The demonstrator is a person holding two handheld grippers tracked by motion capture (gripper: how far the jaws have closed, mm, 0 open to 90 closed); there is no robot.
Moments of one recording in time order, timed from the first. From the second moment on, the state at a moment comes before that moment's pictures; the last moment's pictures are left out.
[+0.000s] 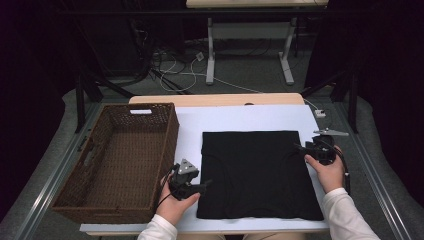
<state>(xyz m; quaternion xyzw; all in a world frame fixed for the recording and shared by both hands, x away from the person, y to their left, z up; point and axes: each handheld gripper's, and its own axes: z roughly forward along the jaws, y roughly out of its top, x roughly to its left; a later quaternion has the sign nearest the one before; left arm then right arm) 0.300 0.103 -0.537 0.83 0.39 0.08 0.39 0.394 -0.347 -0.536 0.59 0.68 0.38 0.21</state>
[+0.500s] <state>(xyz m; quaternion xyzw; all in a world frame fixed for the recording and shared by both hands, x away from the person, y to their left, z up) 0.270 0.109 -0.547 0.84 0.38 0.07 0.38 0.393 -0.344 -0.535 0.58 0.69 0.38 0.22</state>
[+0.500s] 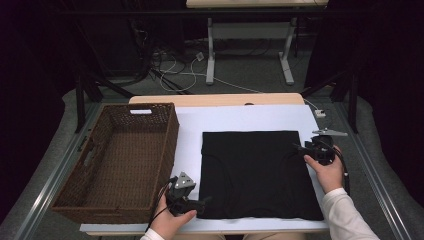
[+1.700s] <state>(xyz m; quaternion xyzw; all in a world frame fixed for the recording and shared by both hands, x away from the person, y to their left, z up) 0.241 0.094 -0.559 0.87 0.32 0.11 0.36 0.393 -0.342 -0.535 0.58 0.69 0.38 0.22</state>
